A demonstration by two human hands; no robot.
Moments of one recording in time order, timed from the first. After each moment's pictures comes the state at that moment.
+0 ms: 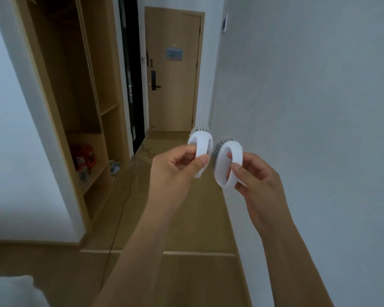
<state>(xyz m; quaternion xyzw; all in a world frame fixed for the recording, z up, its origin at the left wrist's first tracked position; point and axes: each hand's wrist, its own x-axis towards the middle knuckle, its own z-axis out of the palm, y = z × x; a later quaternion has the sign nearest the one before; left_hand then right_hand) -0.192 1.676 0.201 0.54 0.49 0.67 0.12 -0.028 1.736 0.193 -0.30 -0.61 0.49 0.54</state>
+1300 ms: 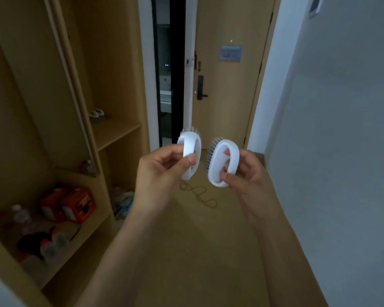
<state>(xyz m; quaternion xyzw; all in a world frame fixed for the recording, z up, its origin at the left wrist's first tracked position) -0.578 2.385 0.210 0.44 0.57 0.69 0.05 -0.436 2.512 0.197 -0.17 -0.65 0.61 0.42</state>
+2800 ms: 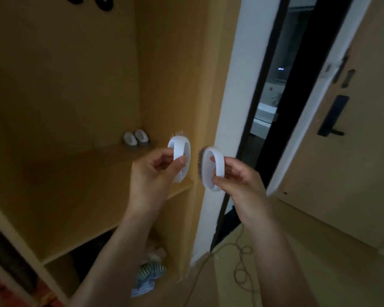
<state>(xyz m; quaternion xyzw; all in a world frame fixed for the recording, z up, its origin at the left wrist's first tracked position) -1.278 2.851 0.169 0.16 0.71 0.67 -0.15 -1.229 3.034 0.165 -0.02 -0.72 0.67 0.19</state>
